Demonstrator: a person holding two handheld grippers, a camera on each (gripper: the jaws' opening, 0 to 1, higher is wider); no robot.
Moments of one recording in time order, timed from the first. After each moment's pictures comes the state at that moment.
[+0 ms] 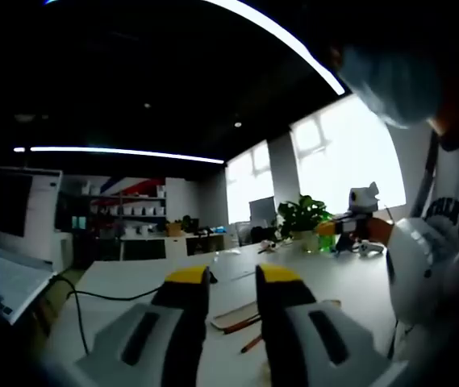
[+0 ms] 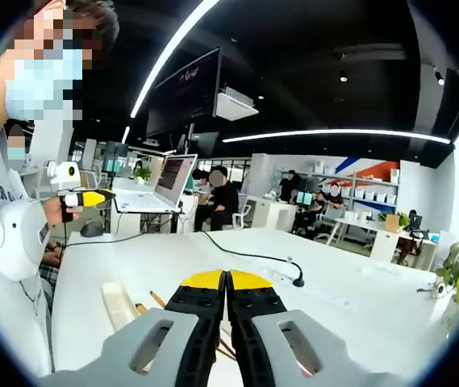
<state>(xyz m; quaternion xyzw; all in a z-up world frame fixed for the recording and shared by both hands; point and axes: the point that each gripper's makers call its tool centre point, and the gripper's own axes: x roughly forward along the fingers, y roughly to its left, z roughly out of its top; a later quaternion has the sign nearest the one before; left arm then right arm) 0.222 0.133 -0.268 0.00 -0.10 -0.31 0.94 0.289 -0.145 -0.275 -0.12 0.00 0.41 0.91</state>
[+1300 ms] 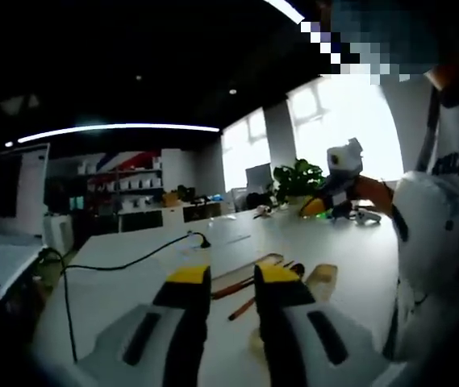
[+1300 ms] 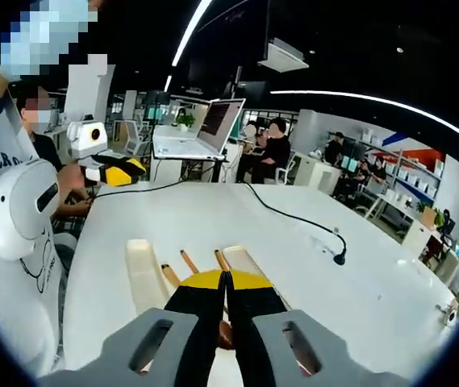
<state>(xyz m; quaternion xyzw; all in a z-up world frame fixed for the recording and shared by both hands) 0.223 0.117 -0.320 0.03 -0.02 -0.32 0.95 0.280 -0.088 -0.324 -0.20 0.11 0.52 0.82</state>
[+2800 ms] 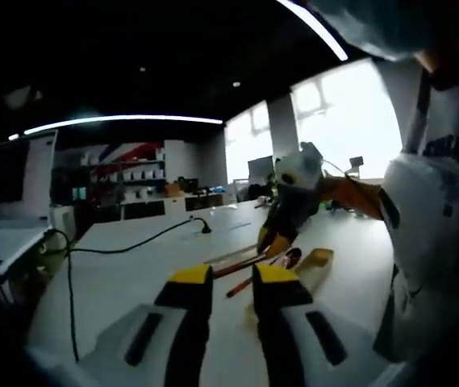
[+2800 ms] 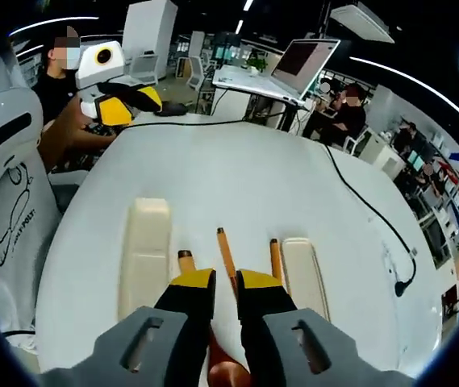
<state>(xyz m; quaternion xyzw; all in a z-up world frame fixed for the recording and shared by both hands) 0.207 0.128 -0.349 0.03 0.01 -0.31 0.95 0.292 0.007 -0.421 -0.35 0.22 0.60 0.68</state>
